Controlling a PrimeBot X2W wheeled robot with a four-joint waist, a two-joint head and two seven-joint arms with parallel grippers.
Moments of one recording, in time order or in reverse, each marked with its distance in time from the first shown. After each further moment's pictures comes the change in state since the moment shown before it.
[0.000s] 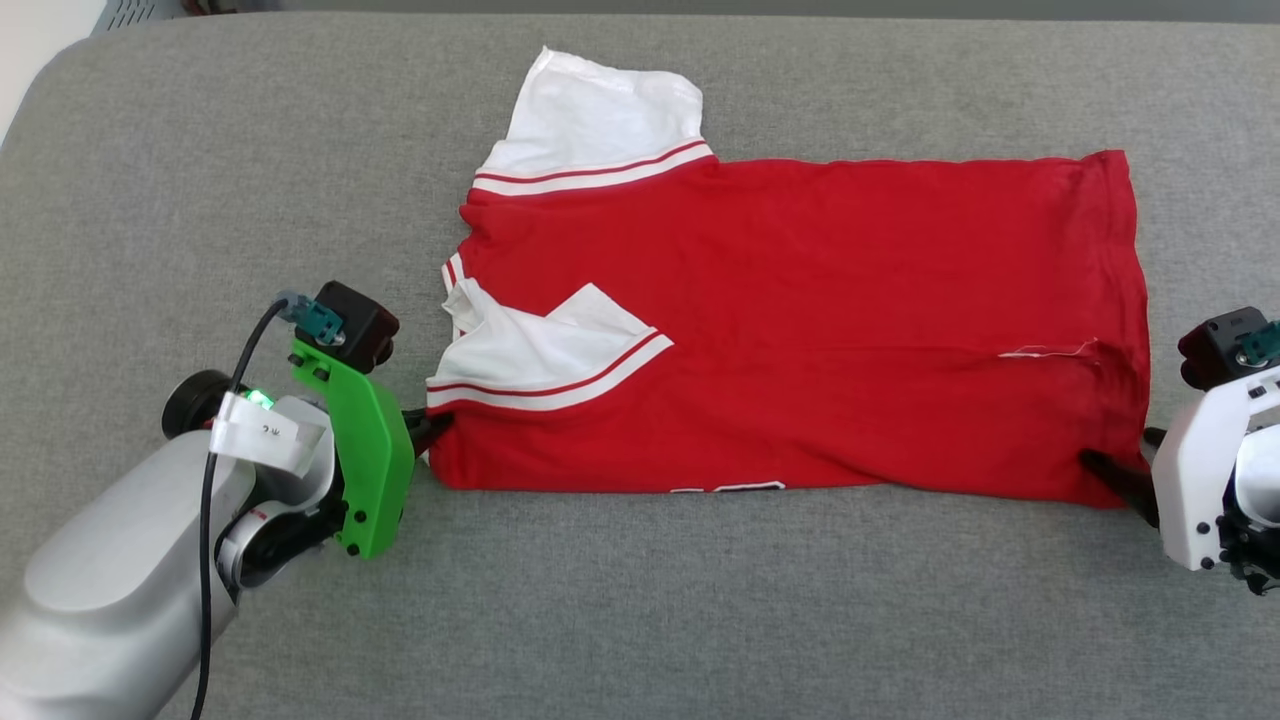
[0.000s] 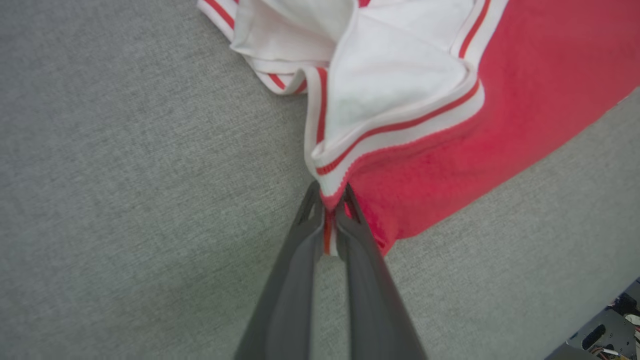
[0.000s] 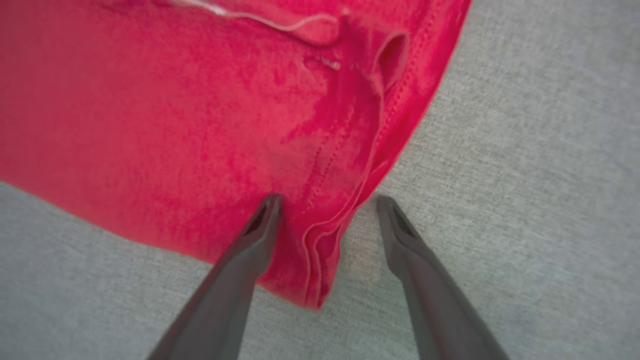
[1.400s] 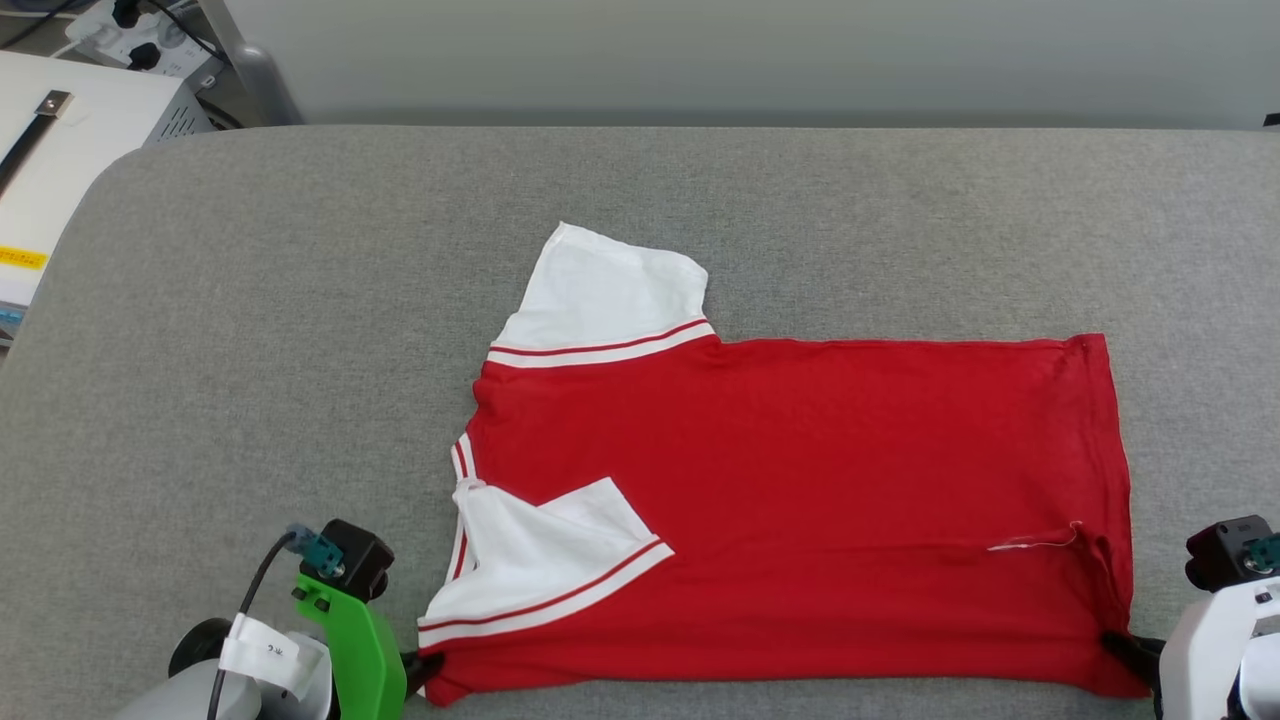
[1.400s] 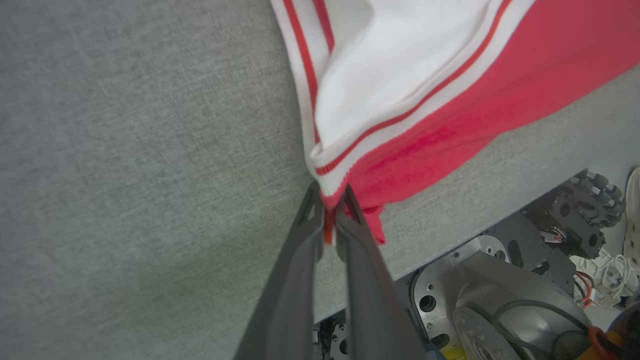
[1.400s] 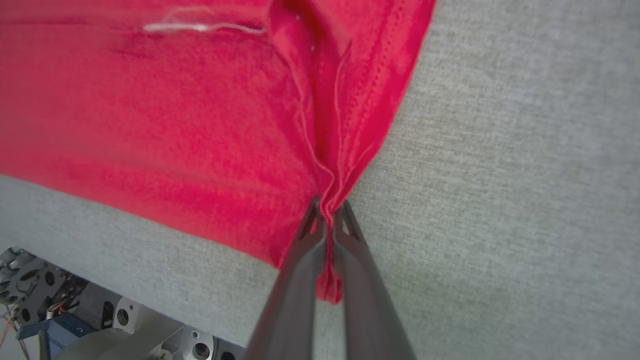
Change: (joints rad) left arm 0.338 0.096 -0.065 -0.132 -0.090 0.113 -0.048; right arm 0.406 0.047 -0.198 -0.131 0.000 0.001 -0.078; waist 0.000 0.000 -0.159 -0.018
